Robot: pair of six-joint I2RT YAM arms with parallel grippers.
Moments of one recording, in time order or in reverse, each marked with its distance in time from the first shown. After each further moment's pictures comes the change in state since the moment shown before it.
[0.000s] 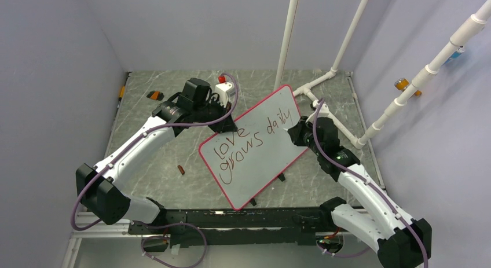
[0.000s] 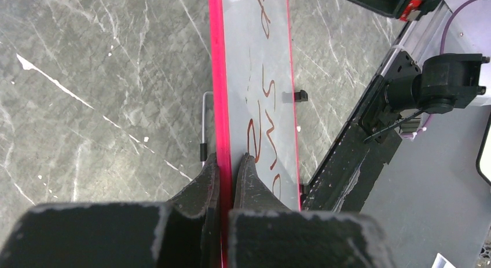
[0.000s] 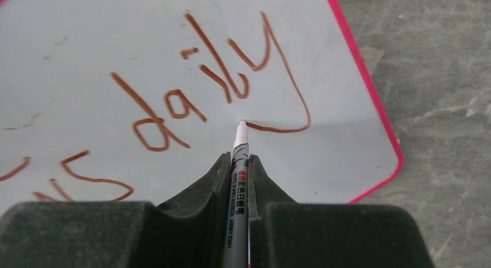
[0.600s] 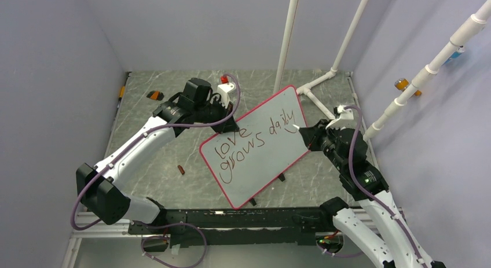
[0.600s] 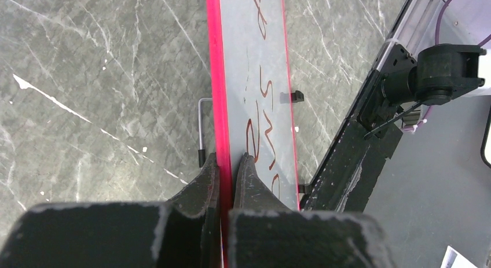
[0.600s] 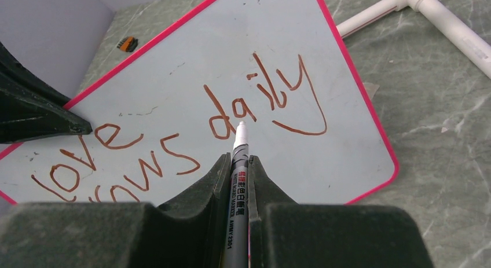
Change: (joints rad) left arm -0.008 0.002 0.000 0.019 0.031 0.043; right arm 0.008 -0.291 0.140 -0.238 -0.007 0.012
